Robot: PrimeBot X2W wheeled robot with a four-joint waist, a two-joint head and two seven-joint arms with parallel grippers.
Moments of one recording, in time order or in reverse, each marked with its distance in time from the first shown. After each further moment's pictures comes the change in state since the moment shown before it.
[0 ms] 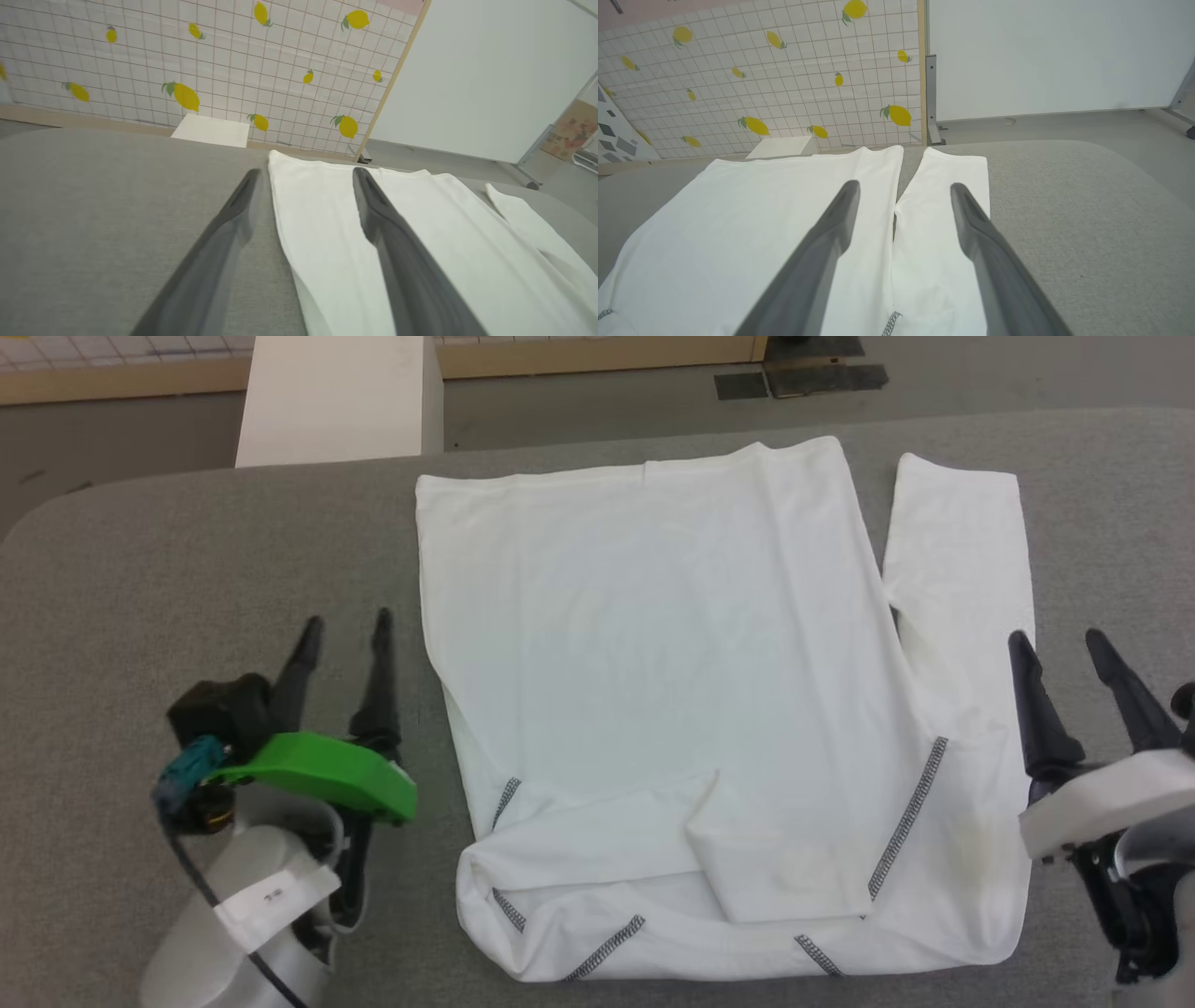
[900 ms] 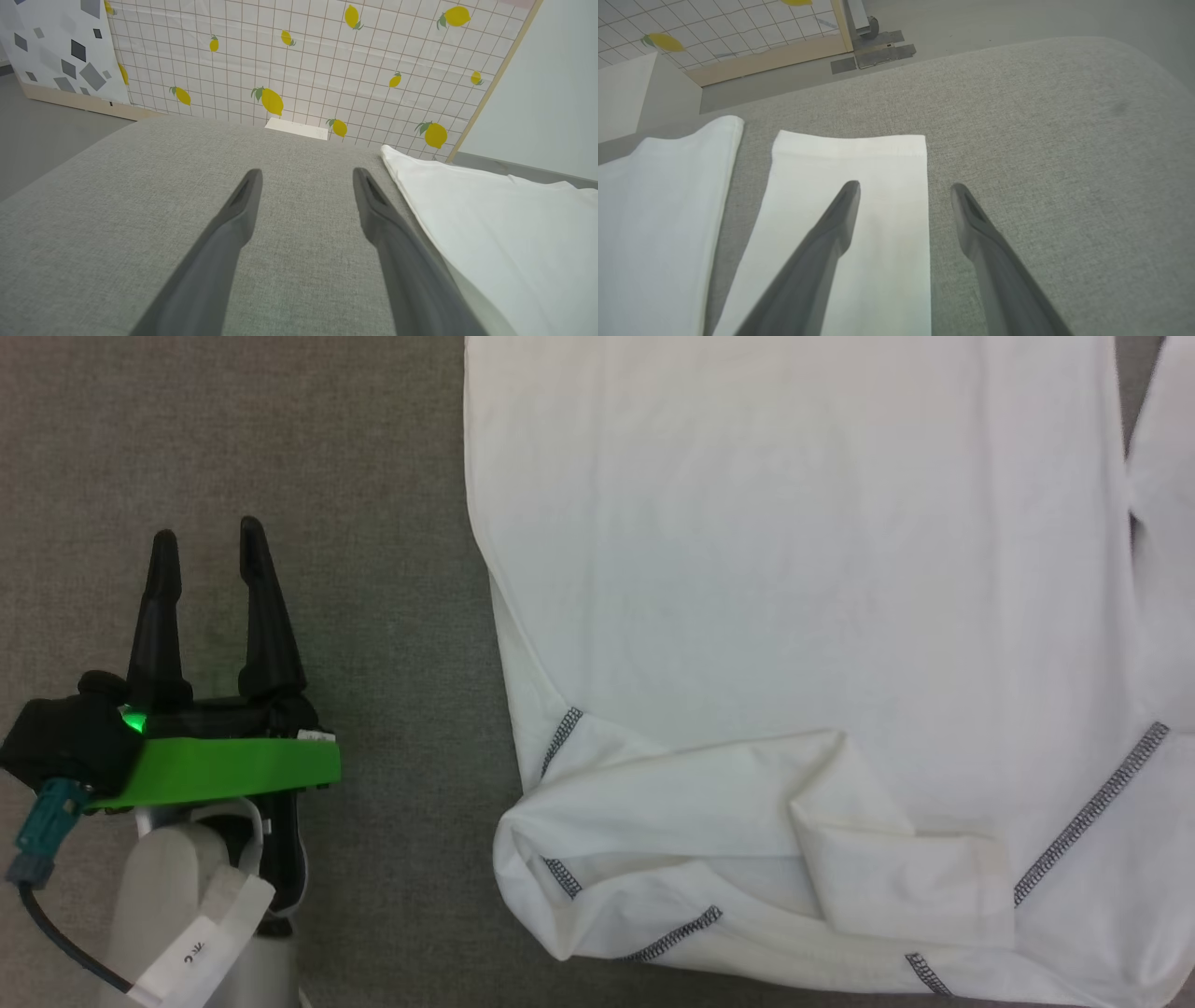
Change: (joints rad) left arm 0.097 -0.208 0.442 -0.306 0.348 -0.183 -0.005; right arm -0.797 -0.232 -0.298 0.607 -0.089 0.000 0.429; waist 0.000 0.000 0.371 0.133
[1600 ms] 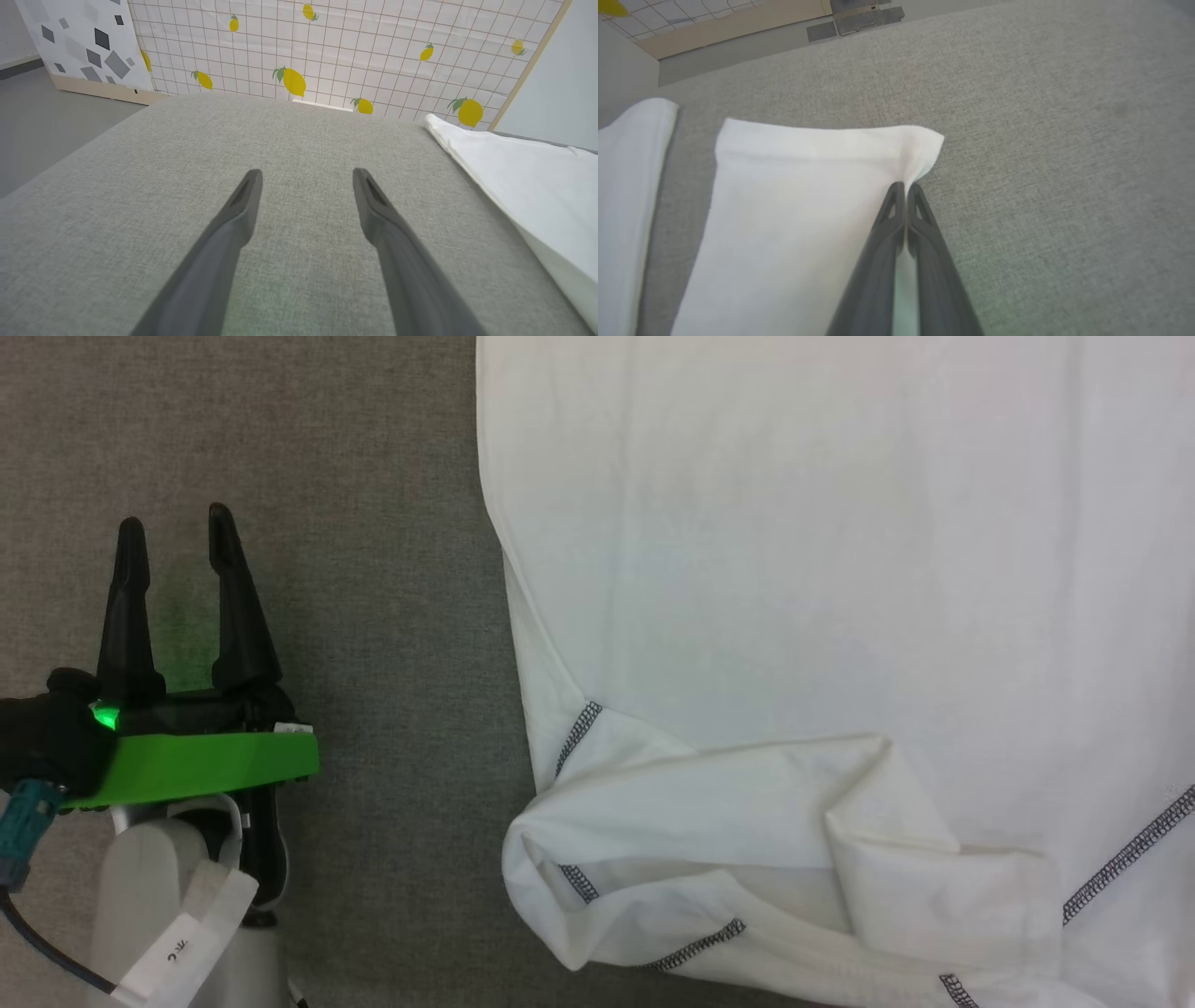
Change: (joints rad) left arm -0.021 -0.038 0.083 -0.007 0.055 -0.058 0.000; right arm -0.077 0.023 -0.114 -0.079 -0.131 0.000 0.133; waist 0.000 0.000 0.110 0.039
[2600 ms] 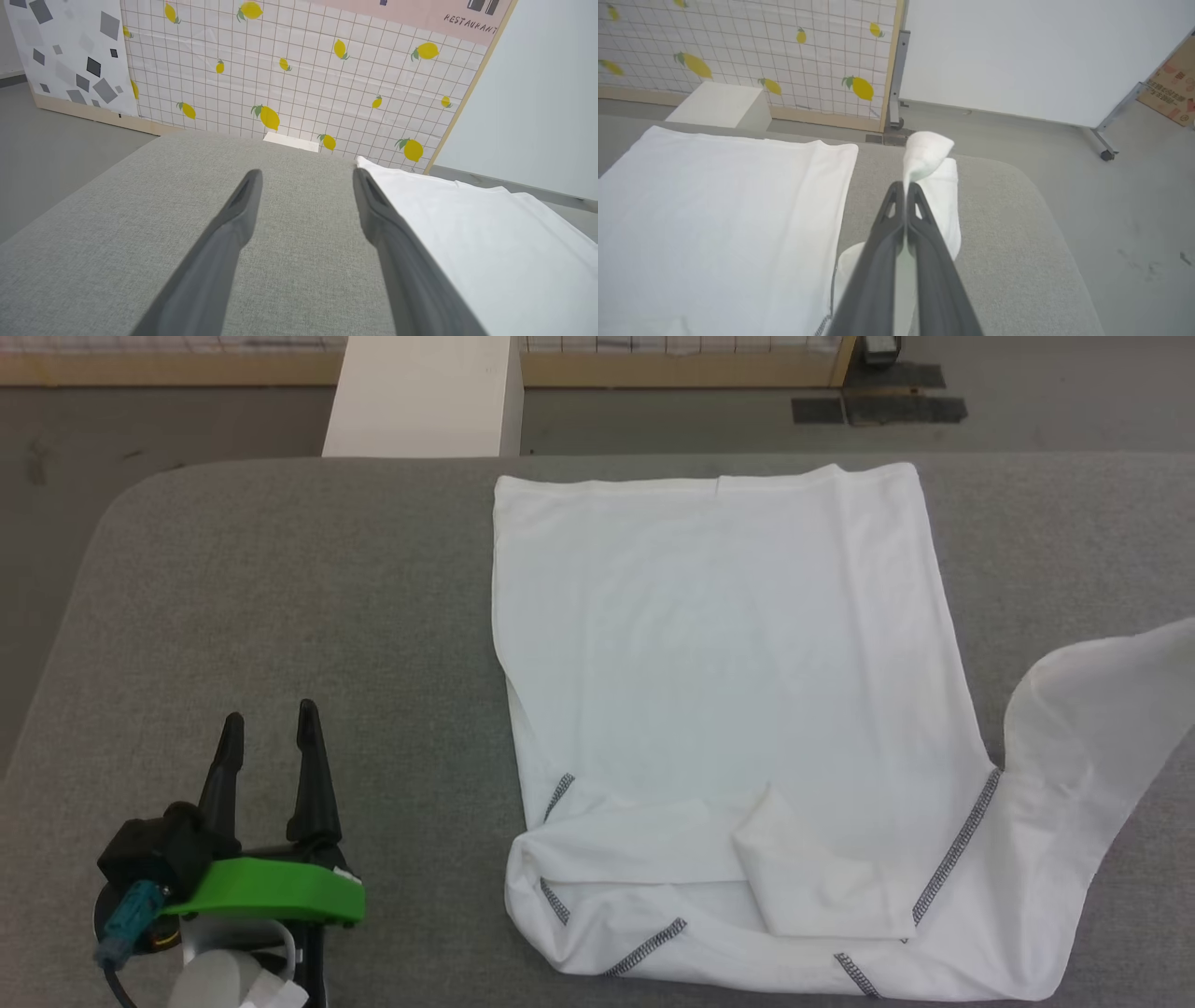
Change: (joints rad) left arm 0.200 -0.007 -0.027 0.174 0.006 -0.009 0.000; right arm 0.743 0.067 0.258 -0.892 0.136 0.000 0.156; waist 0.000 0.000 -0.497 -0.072
